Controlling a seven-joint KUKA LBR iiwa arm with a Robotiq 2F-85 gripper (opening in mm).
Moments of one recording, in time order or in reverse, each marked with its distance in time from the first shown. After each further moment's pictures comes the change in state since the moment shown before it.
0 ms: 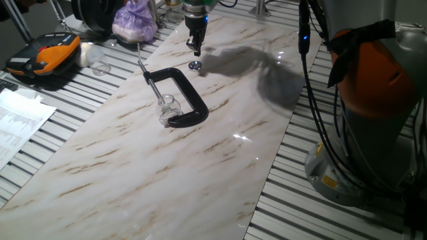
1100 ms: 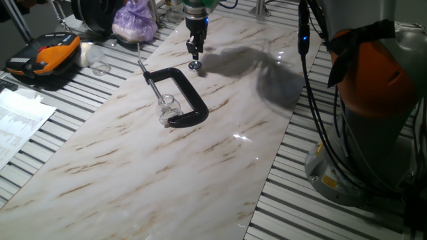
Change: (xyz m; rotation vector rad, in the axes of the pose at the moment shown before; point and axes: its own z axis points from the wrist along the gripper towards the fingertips) arm 0.001 -0.006 0.011 0.014 -0.013 -0.002
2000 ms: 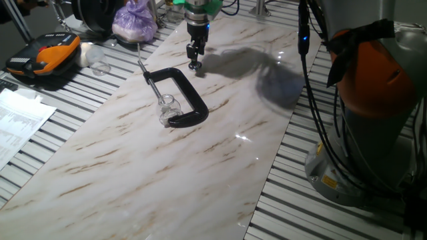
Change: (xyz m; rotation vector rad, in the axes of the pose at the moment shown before) arm -0.001 0.004 0.016 -0.009 -0.030 0.034
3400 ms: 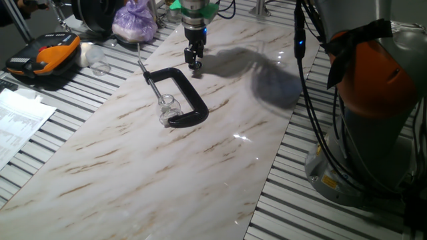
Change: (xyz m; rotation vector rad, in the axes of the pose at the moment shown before) arm -0.002 0.005 0.015 -0.002 0.038 -0.018
